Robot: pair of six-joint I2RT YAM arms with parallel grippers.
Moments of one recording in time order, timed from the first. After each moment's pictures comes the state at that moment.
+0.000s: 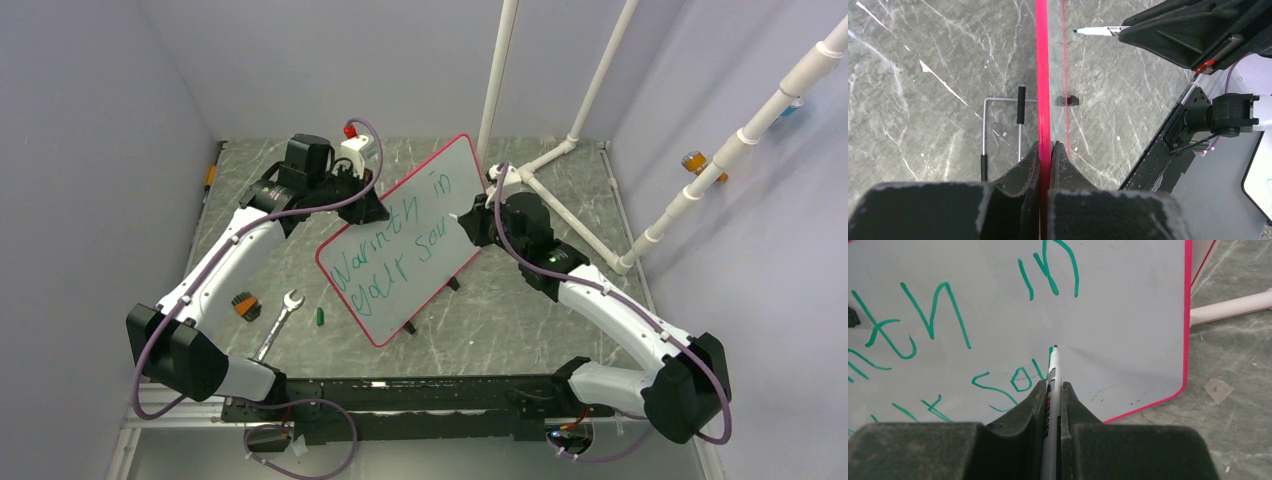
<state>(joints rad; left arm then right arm) -0.41 1.40 1.36 -0.60 0.55 -0.09 0.57 1.14 0.85 -0.04 0.01 0.24</state>
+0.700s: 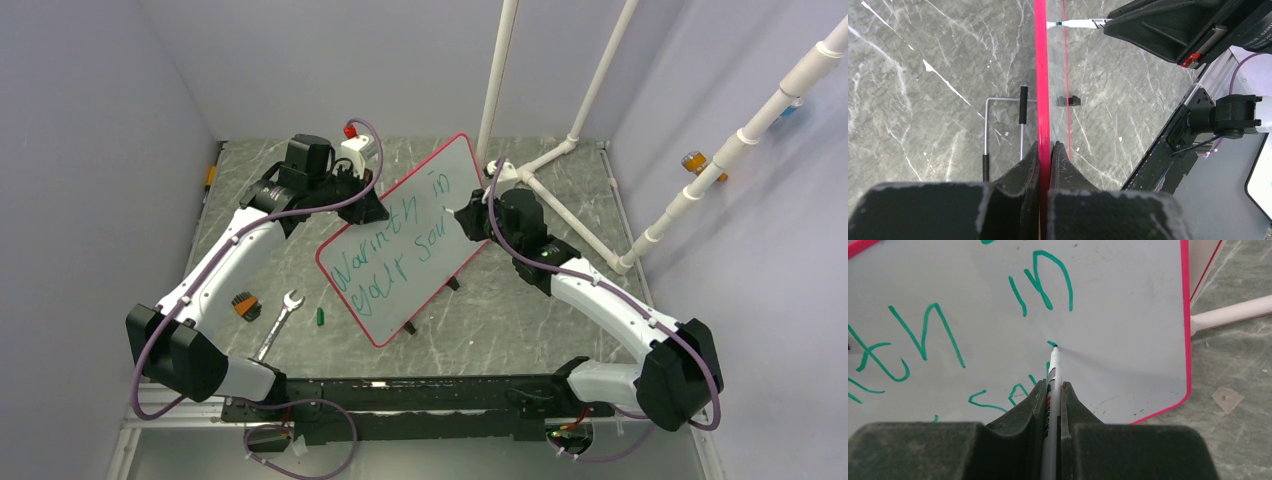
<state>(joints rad) -0.42 1.40 1.36 -0.60 0.53 -0.09 0.57 1.22 0.87 0.03 0.02 0.28</state>
